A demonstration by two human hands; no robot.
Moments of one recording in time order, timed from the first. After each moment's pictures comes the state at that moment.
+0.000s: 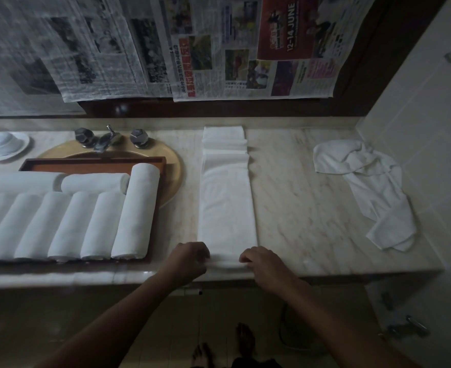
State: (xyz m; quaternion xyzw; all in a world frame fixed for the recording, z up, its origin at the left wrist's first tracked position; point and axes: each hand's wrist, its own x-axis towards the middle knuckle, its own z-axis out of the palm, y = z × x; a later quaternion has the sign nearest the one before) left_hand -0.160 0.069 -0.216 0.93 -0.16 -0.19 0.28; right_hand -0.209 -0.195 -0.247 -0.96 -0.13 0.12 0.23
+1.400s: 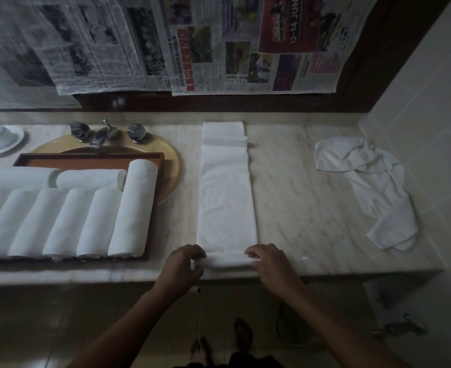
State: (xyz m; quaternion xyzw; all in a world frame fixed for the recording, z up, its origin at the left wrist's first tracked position) left_hand -0.187 0.071 -0.225 0.93 -0.12 -0.10 0.34; right_hand -0.221 -0.206 -0.242 -0.94 -0.06 0.07 0.32
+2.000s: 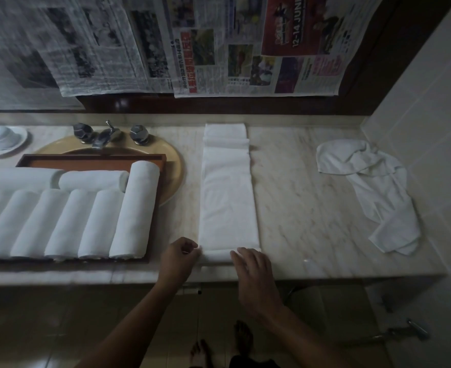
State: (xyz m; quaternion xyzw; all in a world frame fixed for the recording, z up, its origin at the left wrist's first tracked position) left_hand -0.173 0.064 -0.225 0.88 0.10 -0.10 0.46; right_hand -0.247 -0.152 -0.268 -0.98 -0.12 -0.09 0.14
